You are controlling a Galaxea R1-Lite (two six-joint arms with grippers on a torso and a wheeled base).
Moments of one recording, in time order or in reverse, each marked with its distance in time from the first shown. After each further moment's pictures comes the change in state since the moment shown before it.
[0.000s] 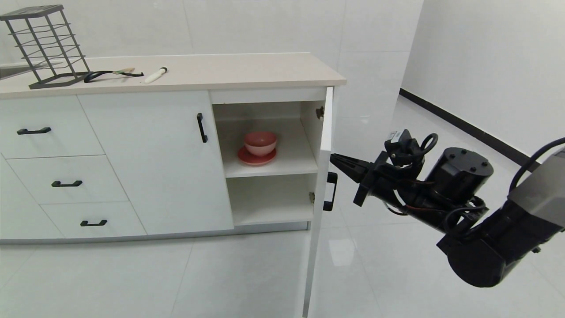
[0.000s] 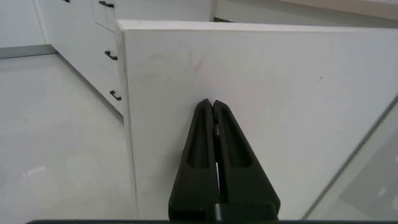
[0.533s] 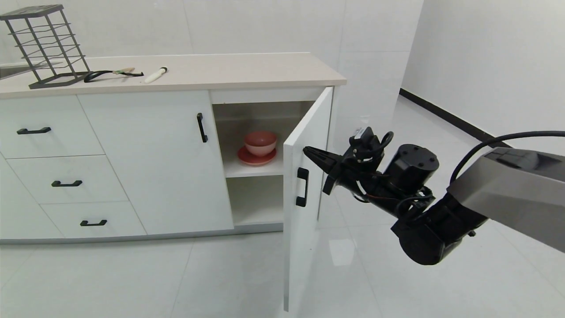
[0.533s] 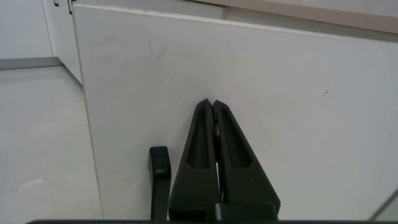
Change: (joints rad) left arm 0.000 0.000 0.000 0.000 0.000 0.000; right arm 0.056 0.182 -0.258 0.000 -0.023 0.009
